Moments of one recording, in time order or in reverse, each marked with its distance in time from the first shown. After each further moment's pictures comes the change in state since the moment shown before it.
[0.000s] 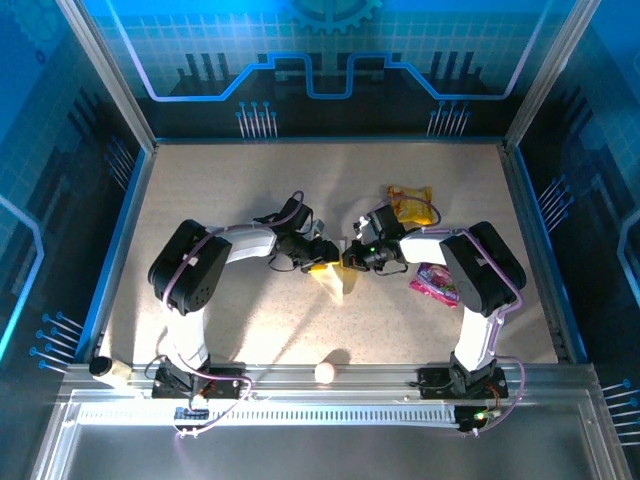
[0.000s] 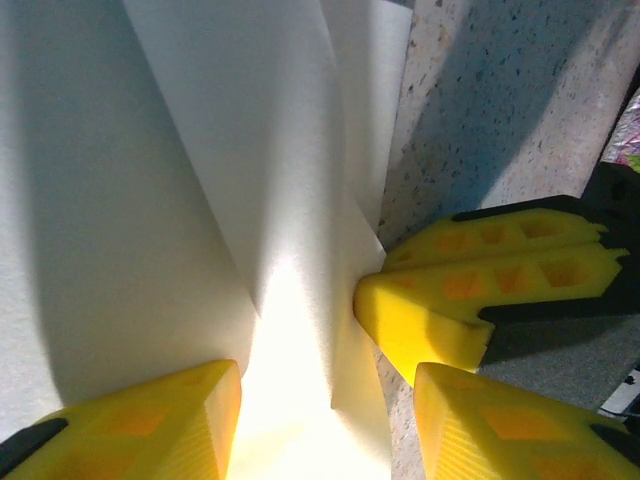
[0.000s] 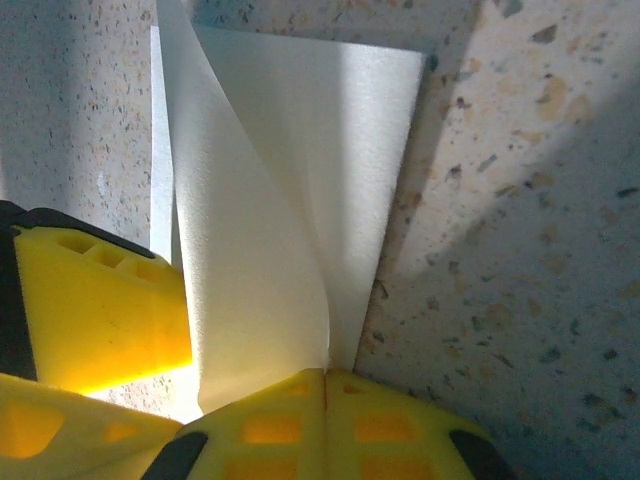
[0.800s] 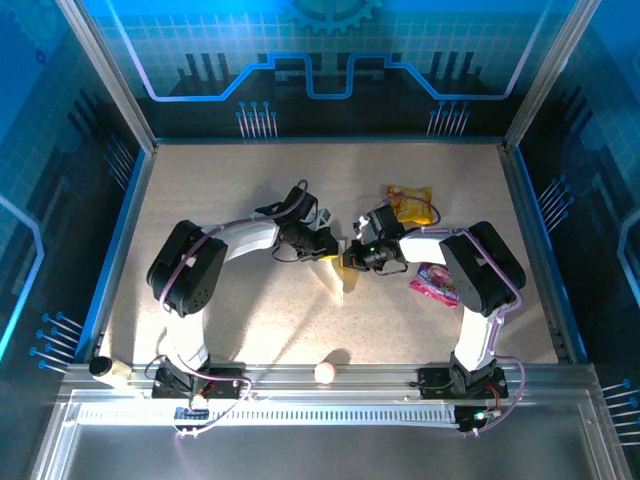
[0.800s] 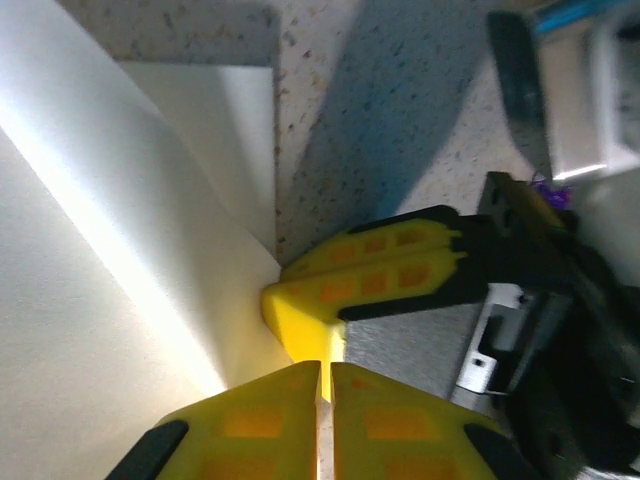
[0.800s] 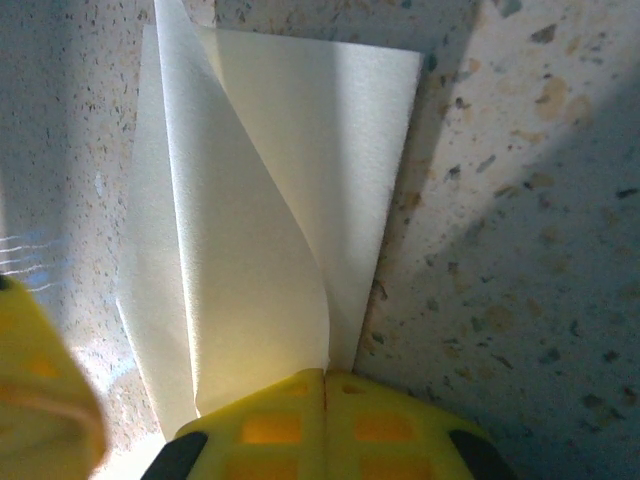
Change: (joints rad) left arm -0.013 0.001 0.109 -0.083 -0.001 0.040; right arm 0.002 0.002 0.008 -0.013 0.005 -0.001
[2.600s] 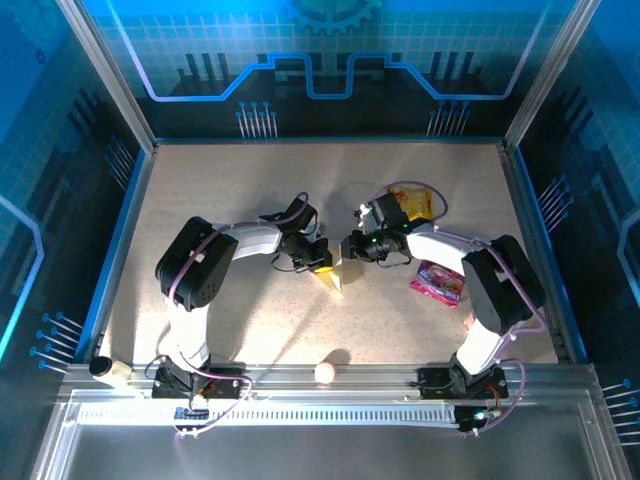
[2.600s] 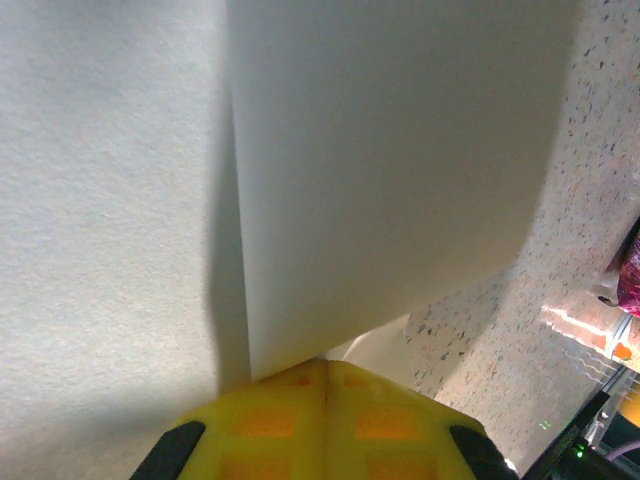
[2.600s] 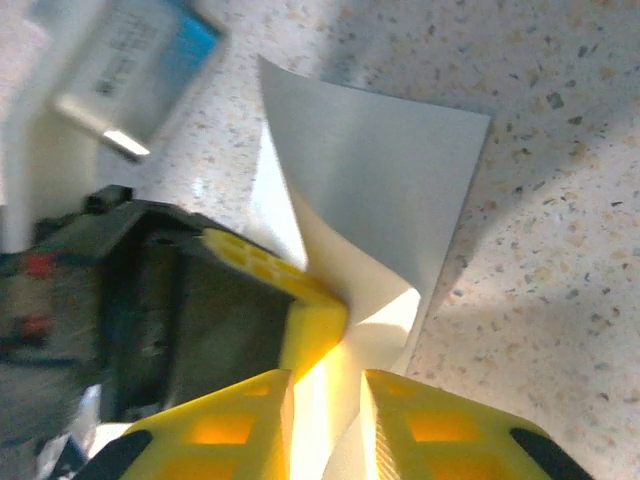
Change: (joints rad) left arm 0.000 0.057 -0.058 0.015 -0.039 -0.025; right arm 0.013 -0.180 0.056 -0.172 0.055 -0.037
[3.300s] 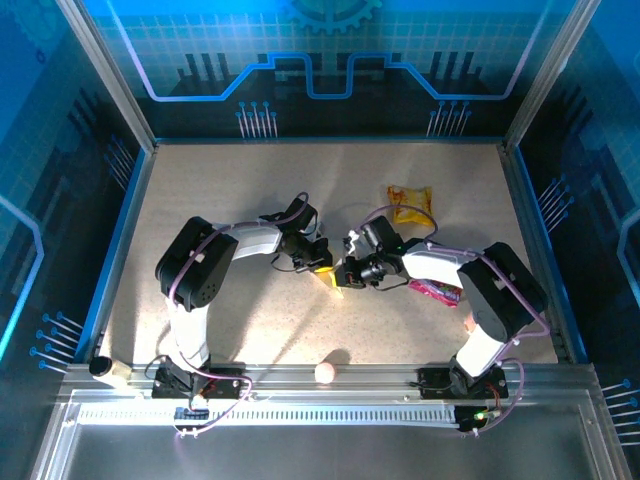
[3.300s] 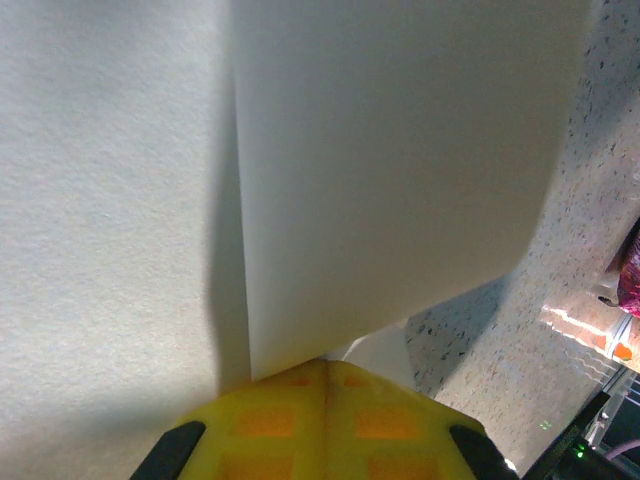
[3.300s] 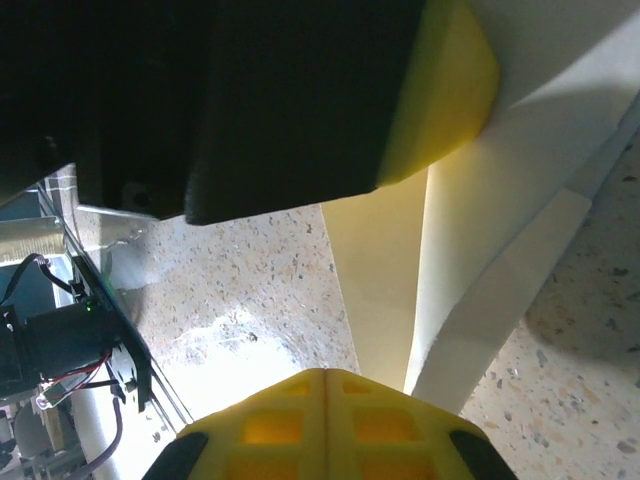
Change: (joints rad) left arm 0.000 0.000 0.000 0.000 -0.002 0.000; right arm 0.101 -0.015 -0.158 0.089 -0.172 0.051
